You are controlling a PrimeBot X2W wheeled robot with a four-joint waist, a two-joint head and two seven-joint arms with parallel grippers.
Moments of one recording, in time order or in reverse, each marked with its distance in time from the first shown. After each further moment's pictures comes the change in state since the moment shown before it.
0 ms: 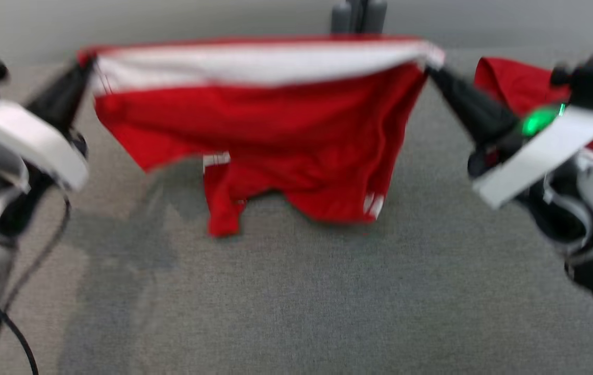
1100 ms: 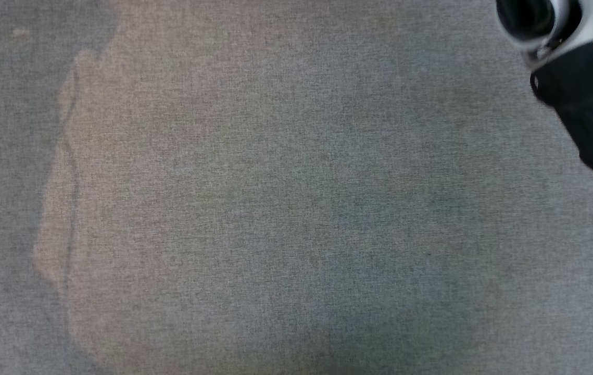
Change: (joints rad) left arm -0.852 0.128 -0.658 0.365 -0.302 -0.005 -0.095; right arm -0.716 0.267 0.103 0.470 -0.133 0.000 -0.259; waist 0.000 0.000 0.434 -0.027
